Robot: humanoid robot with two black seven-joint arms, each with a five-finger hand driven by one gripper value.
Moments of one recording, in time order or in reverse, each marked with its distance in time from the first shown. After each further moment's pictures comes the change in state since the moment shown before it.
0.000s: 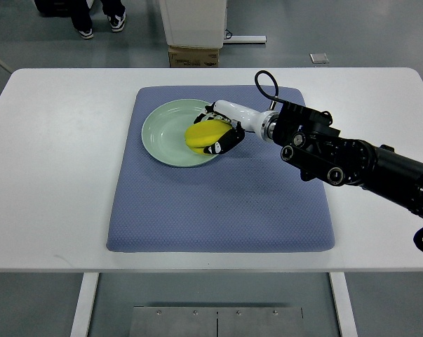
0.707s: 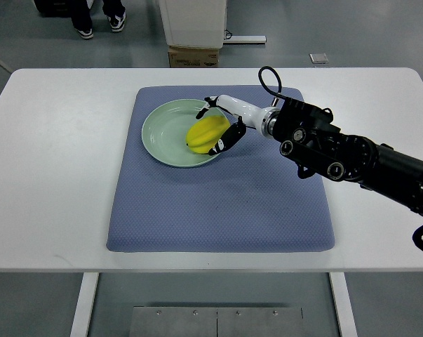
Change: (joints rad) left arm 0.000 0.000 0.000 0.000 0.000 0.000 0.000; right arm 0.008 0.000 0.027 0.005 0.051 -0.016 -0.035
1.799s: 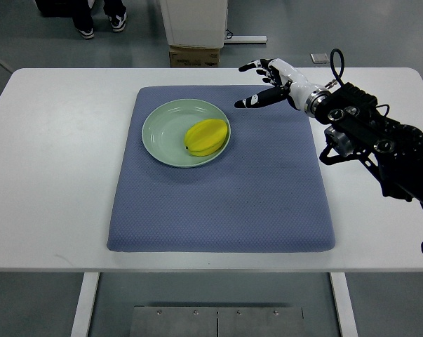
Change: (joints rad) left arm 0.000 0.000 0.000 0.000 0.000 0.000 0.000; right arm -0.137 -0.110 0.424 -0.010 0.188 -0.032 0.001
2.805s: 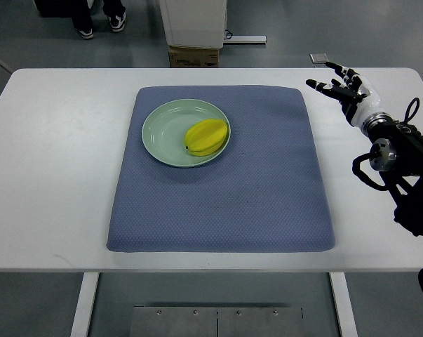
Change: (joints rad) left arm 0.000 0.000 0.000 0.000 0.000 0.000 0.000; right arm -0.261 -0.026 0.542 0.005 0.098 -0.065 0.013
